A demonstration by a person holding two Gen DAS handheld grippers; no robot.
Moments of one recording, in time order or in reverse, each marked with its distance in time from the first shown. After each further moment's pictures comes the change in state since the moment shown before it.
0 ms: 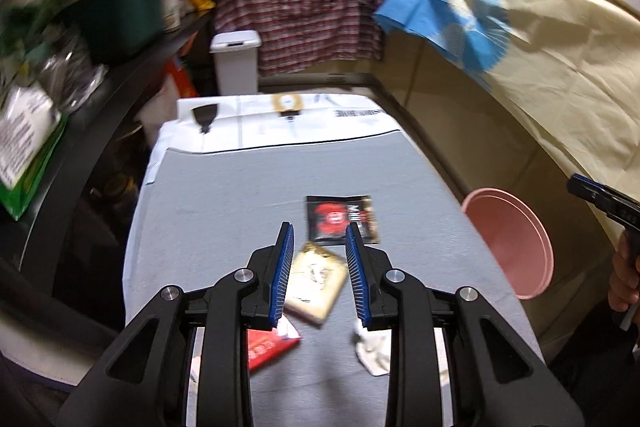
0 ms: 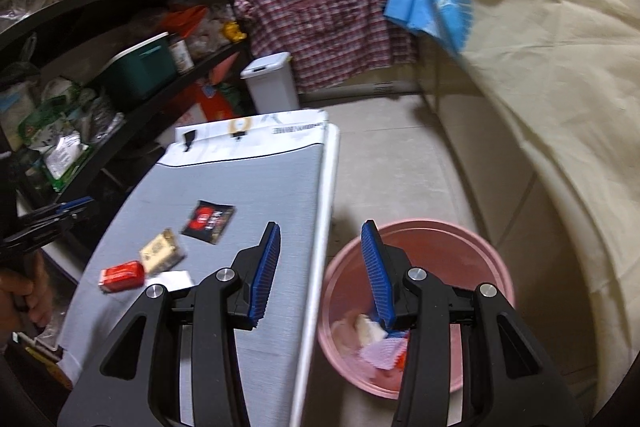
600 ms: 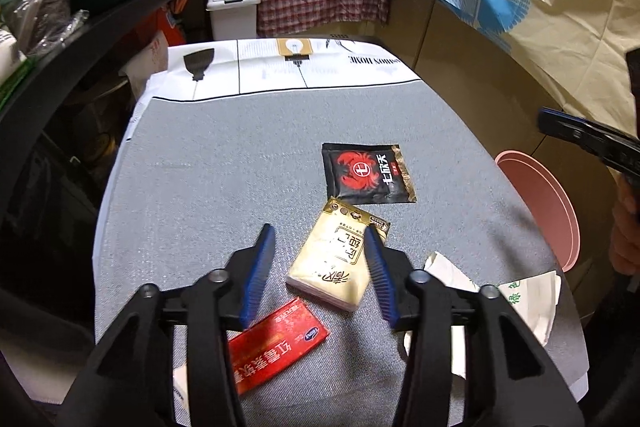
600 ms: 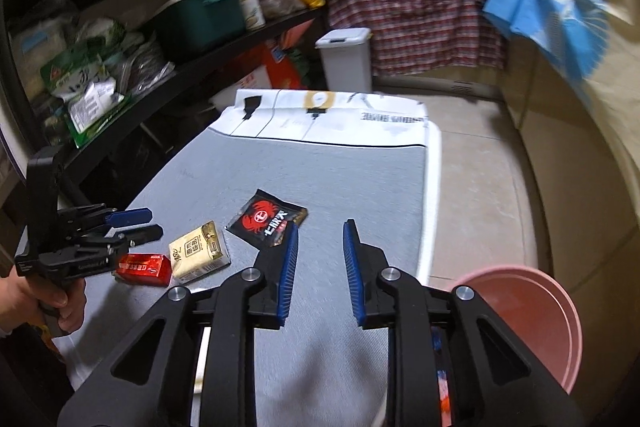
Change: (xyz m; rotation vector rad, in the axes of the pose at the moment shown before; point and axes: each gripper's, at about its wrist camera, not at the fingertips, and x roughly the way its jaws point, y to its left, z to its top) left arm 0.062 0.018 -0.032 0.016 0.113 -0.016; right arm 0.101 0.074 0.019 -0.201 0.094 0.166
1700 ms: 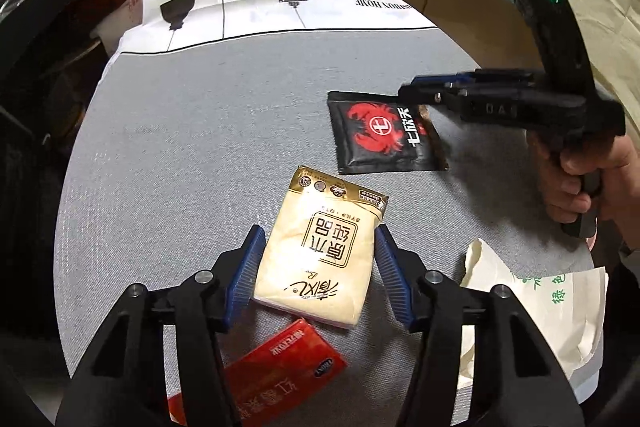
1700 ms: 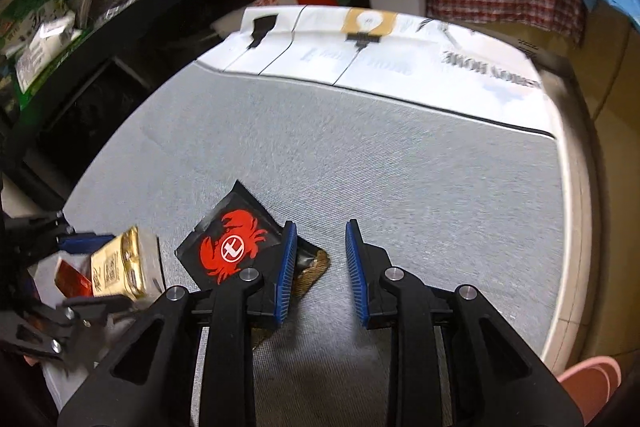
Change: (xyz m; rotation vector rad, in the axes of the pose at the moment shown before) left arm 0.056 0.010 -0.001 0.001 0.169 -0.018; right arm 0.172 0.017 0.020 -0.109 0.247 0.119
